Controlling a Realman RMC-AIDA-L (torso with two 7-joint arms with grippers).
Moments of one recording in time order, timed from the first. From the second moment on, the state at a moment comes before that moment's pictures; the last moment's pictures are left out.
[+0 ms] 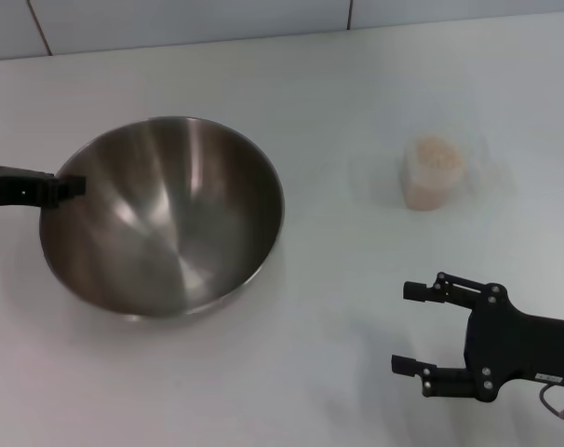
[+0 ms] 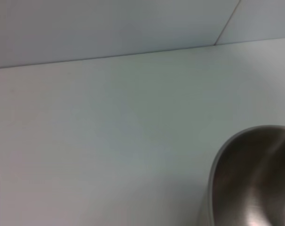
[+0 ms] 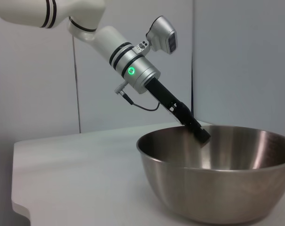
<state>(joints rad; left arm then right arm) -0.49 -2.06 0.98 1.03 2.26 1.25 -2.20 0.19 2.08 -0.77 -0.49 -1.84 -1.71 0.72</state>
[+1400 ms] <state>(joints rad) -0.83 -2.06 0.94 0.66 2.26 1.01 -2.09 0.21 2.08 -0.77 -0.49 -1.85 -1.71 0.72</state>
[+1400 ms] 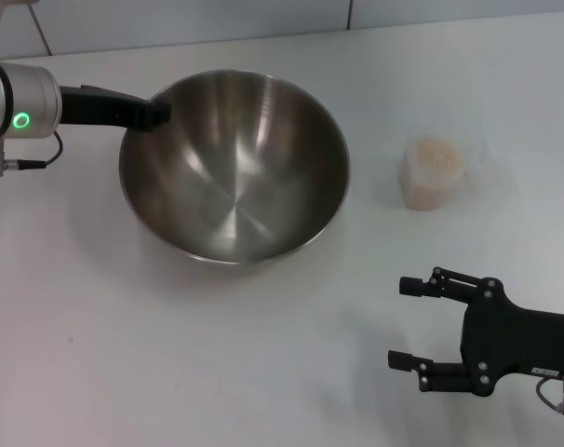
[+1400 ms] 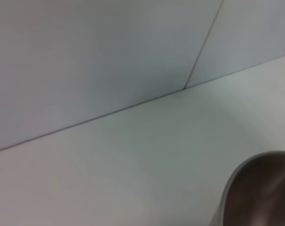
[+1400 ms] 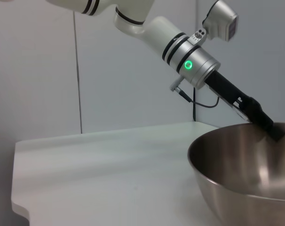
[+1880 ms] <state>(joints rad) -0.81 -2.06 0.94 0.67 2.25 1.05 -2.03 0.21 2.08 -0.76 -0.48 -1.84 -1.71 0.72</state>
